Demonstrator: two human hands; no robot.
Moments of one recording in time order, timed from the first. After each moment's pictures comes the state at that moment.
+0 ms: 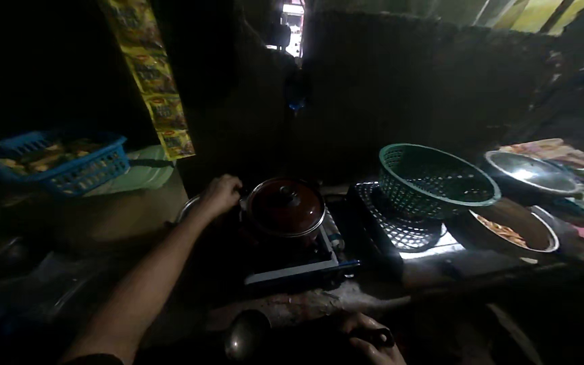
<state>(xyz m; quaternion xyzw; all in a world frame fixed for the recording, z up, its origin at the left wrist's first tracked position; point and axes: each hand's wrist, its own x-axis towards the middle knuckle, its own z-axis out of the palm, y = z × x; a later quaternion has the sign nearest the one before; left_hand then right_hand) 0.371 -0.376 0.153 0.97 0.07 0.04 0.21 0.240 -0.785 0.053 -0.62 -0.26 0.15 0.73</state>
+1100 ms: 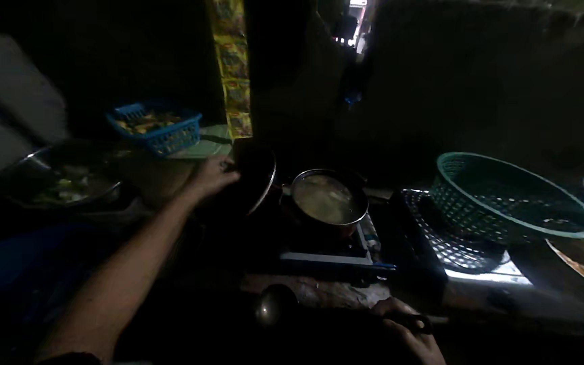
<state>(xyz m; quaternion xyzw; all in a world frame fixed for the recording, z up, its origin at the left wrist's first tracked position) 0.249 -0.310 0.182 0.89 0.22 0.14 0.37 0.248 -0.772 0.078 -0.61 -0.28 0.17 0.72</state>
